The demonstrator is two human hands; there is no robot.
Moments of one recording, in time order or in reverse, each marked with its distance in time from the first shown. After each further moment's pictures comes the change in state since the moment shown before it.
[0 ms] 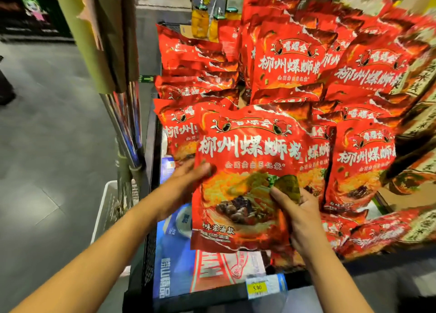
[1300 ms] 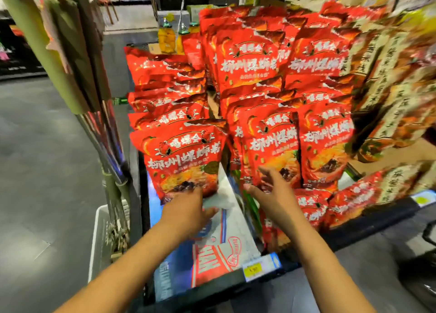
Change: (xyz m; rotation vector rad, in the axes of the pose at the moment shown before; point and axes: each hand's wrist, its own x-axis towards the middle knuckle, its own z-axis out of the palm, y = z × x) left_hand -0.042 -0.006 0.069 1.574 0.007 -0.043; right_hand -0.021 -0.008 -0.014 -0.691 0.075 -0.058
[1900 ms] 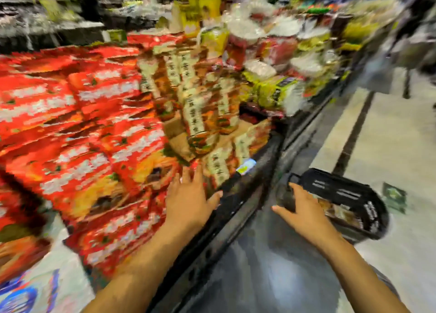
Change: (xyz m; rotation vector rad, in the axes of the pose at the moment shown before) left_hand -0.001 0.413 0.084 0.146 0.265 0.481; right_hand -0.165 0.232 -0.375 -0.464 0.424 0.349
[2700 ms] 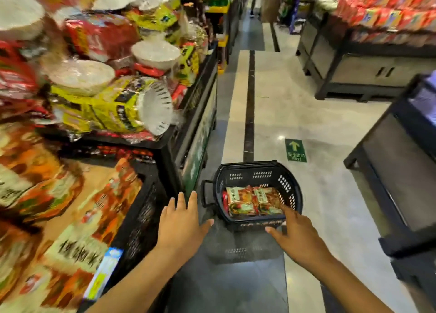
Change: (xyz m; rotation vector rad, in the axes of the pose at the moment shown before) left_hand 0.282 0.312 0.172 0.100 -0.354 0.475; right_hand 0.169 0.292 -0.079 -0.016 0.049 0.564
